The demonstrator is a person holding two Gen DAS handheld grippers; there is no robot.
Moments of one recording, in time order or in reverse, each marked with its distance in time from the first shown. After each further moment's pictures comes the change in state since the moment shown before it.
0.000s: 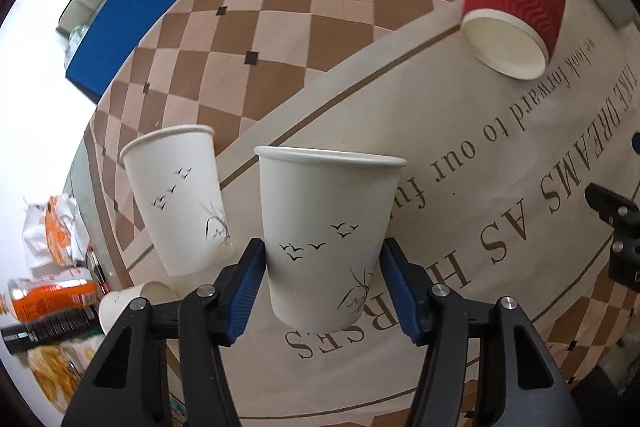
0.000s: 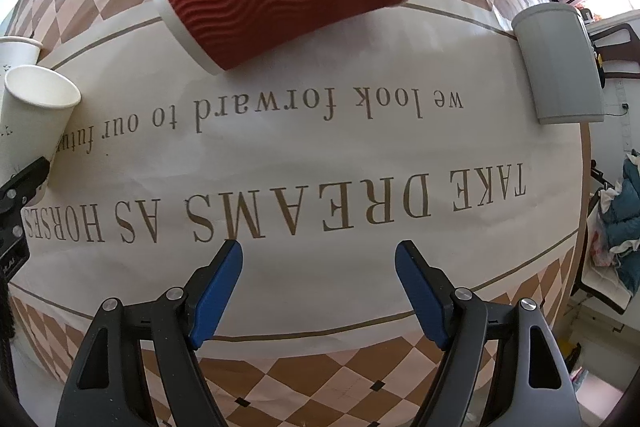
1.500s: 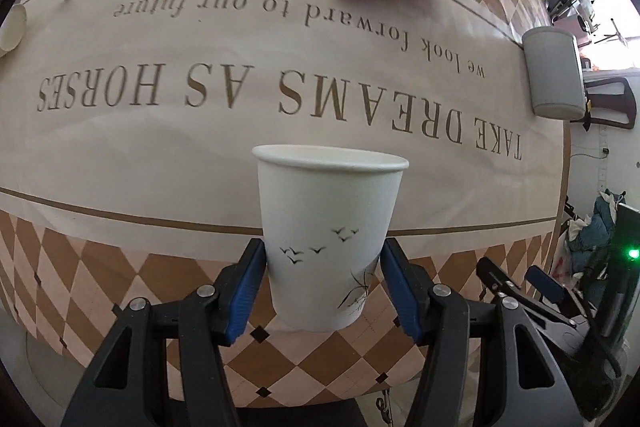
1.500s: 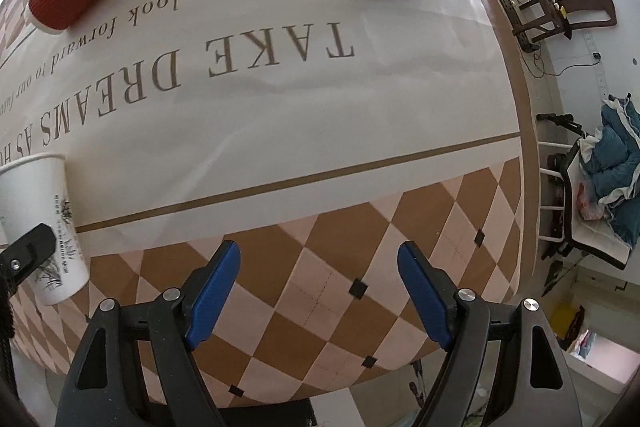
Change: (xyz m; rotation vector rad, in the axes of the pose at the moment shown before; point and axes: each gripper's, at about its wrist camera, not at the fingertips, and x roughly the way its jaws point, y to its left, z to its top) left arm -0.034 -0.143 -0.046 -0.640 0.113 -0.507; right arm 0.007 -0.135 -0.096 0.109 0.027 -0.051
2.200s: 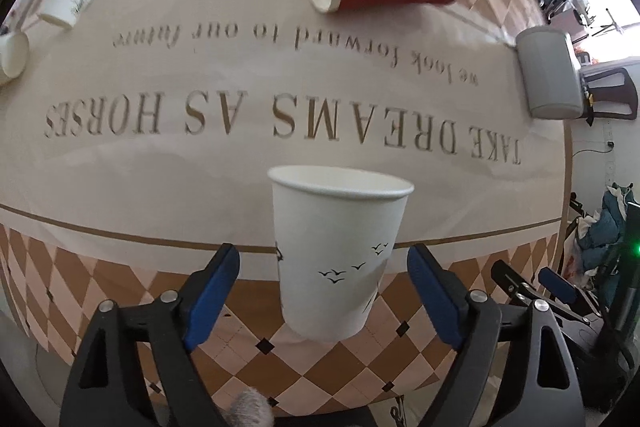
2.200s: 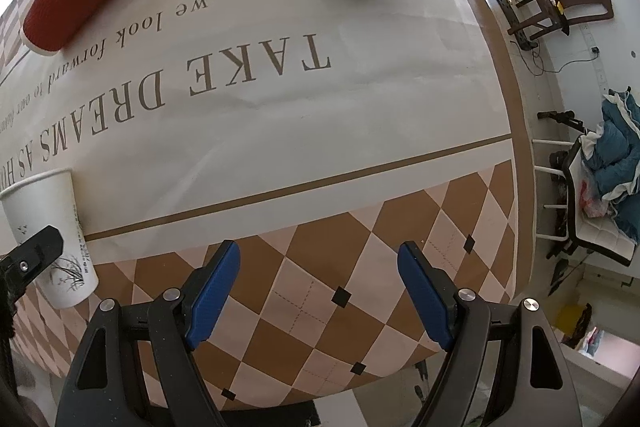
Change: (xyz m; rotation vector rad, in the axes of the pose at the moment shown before) left arm -0.009 -0.005 0.001 0.043 -0.077 0.034; right arm 0.001 -0.033 0.010 0.030 -0.016 0.019
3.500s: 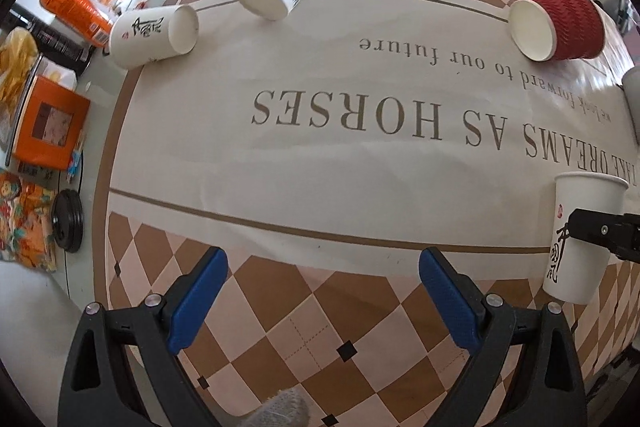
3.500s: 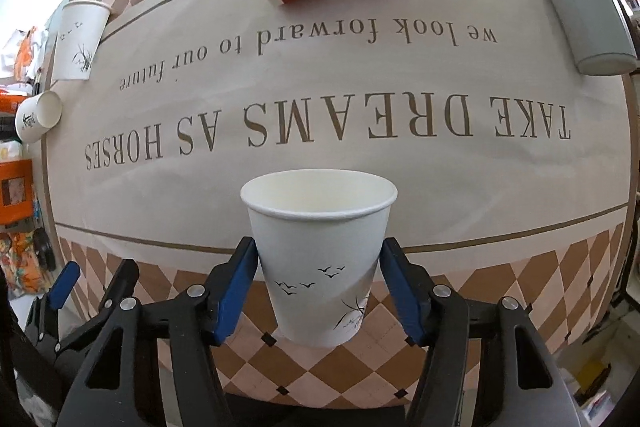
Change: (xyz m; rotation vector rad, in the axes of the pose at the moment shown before) left arm -0.022 0.141 -0.027 -0.058 -0.183 0.363; right arm -0.022 0.143 0.013 -0.183 0.061 0.272
